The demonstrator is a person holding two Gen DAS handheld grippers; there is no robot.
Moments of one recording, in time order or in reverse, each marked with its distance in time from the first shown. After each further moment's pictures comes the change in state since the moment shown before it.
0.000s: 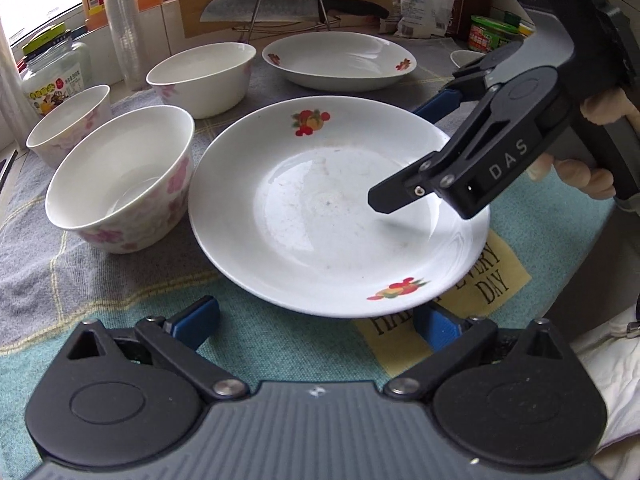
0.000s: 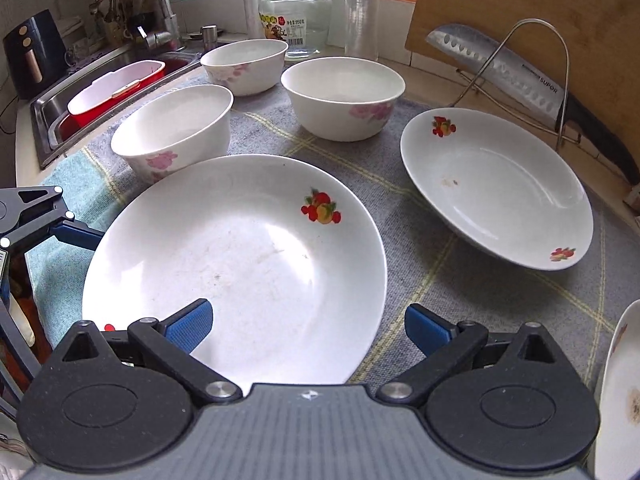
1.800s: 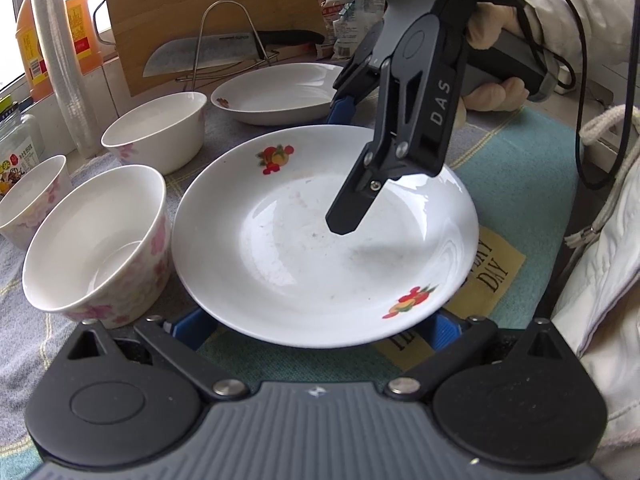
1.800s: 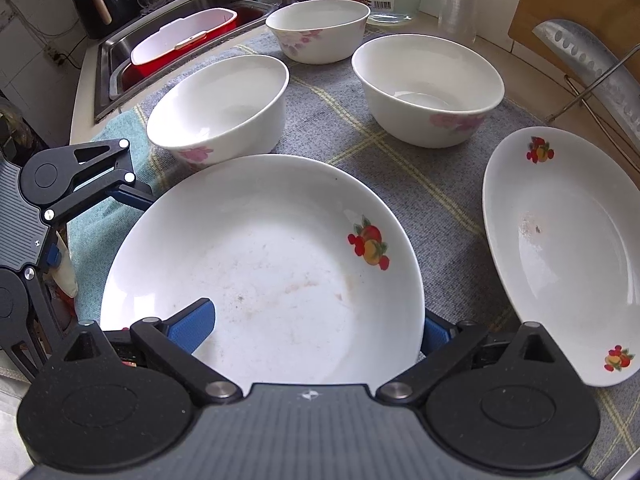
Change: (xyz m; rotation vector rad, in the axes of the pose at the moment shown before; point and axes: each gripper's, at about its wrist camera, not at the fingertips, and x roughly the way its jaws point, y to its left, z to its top) left arm 0.003 0.010 -0.001 0.212 -0.113 -0.099; right arm 0.029 -0.011 0.051 -0.190 0.167 0.235
